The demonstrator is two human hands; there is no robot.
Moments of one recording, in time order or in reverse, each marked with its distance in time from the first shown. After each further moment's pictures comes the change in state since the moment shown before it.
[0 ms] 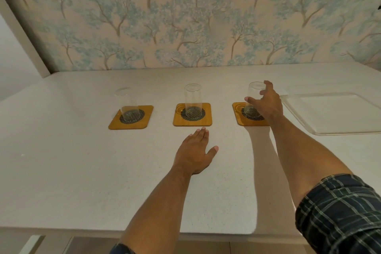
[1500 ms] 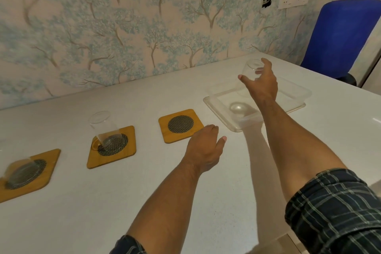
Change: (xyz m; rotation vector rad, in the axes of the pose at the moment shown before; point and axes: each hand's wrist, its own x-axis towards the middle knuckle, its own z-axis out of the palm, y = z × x) left_hand 0.127 0.217 0.028 -0.190 0.020 0.385; right_hand 0.048 0.109 -0.186 0.041 0.536 0.118
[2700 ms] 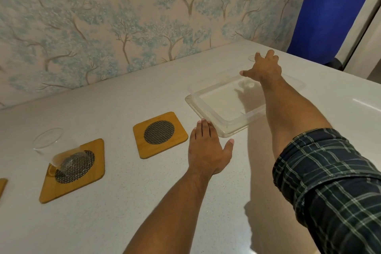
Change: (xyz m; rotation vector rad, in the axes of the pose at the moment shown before) left_hand 0.061 0.027 0.054 0.161 -0.012 -0.116; right_hand 0.118 0.071 0.011 -0.815 -0.306 0.105
